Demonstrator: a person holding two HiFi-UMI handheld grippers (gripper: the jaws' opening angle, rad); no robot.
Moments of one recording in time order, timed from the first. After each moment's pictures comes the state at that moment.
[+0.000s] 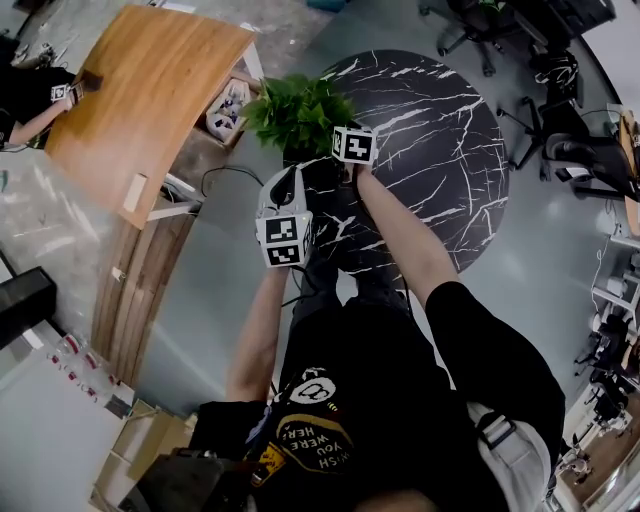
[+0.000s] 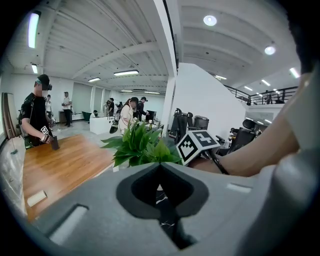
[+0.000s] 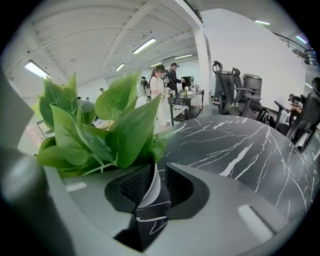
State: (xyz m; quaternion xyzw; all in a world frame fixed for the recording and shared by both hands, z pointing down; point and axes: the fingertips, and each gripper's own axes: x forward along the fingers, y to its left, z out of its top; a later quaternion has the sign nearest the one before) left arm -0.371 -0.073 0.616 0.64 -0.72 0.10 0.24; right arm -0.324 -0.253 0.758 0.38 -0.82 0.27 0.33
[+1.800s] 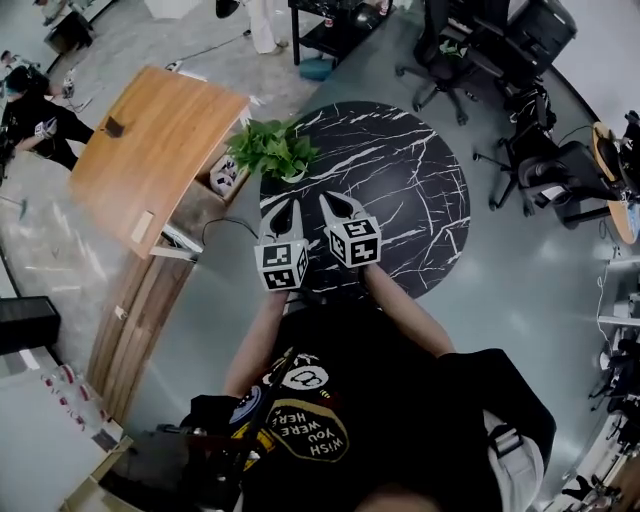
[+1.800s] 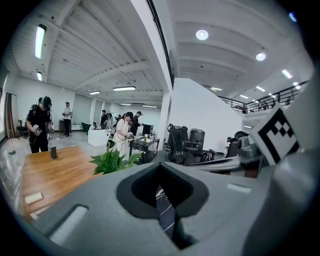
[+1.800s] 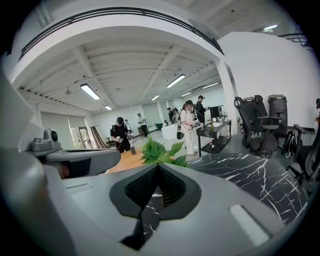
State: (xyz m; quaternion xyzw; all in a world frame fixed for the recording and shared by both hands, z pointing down) left arm -0.246 -0.049 0.509 0.65 -0.74 0.05 0.18; right arm -0.198 -0.096 0.537 0.25 -0.93 0.18 0.18
